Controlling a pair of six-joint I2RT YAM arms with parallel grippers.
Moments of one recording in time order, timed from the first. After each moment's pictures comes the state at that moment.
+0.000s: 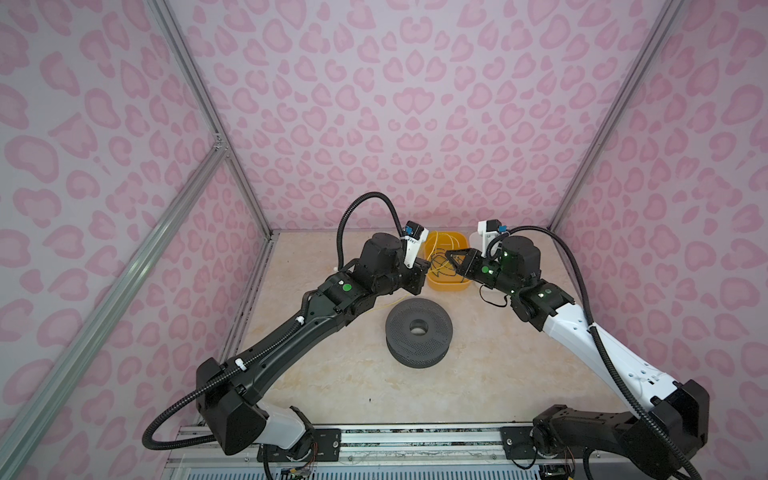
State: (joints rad) left arm -0.76 1.43 1.41 -0.40 0.10 -0.19; right arm 0.45 1.27 1.11 -0.12 -0.28 0.81
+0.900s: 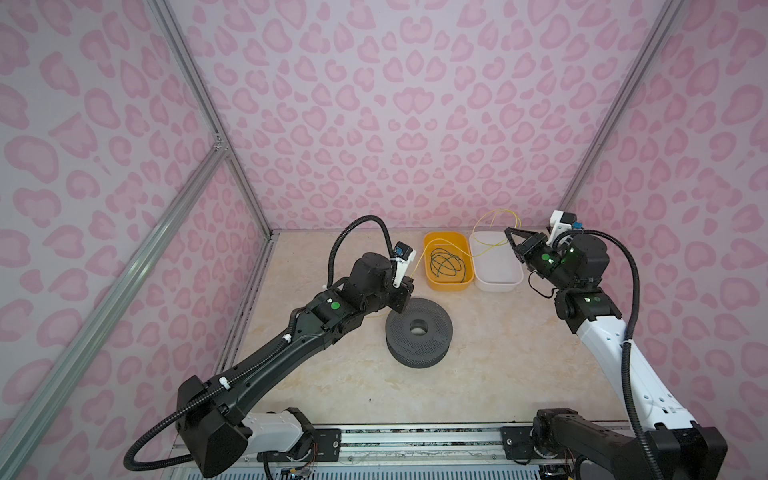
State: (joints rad) left arm -0.75 1.31 1.21 -0.43 -0.01 -0.08; right arm 0.03 1.15 1.04 0.05 -0.43 1.01
